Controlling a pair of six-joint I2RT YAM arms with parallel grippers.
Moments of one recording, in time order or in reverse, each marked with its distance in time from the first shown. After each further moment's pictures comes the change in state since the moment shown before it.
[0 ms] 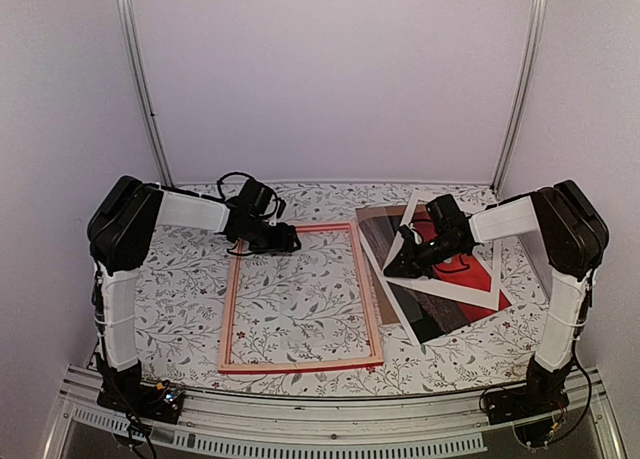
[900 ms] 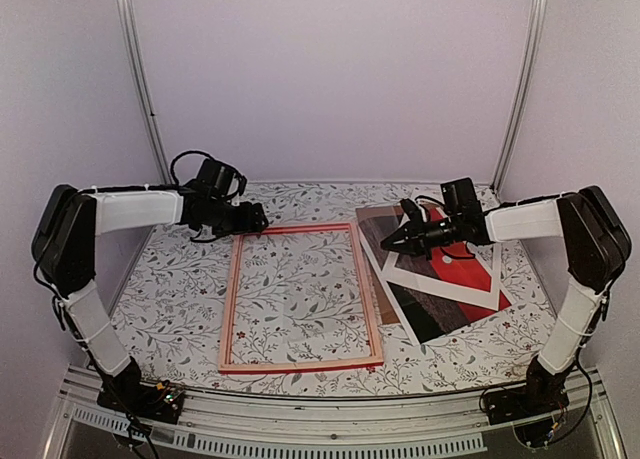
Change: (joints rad) left arm 0.072 -0.343 -0.161 -0.084 -0.141 -0.006; right arm -0.018 -0.148 -0.070 0.253 -0.193 0.177
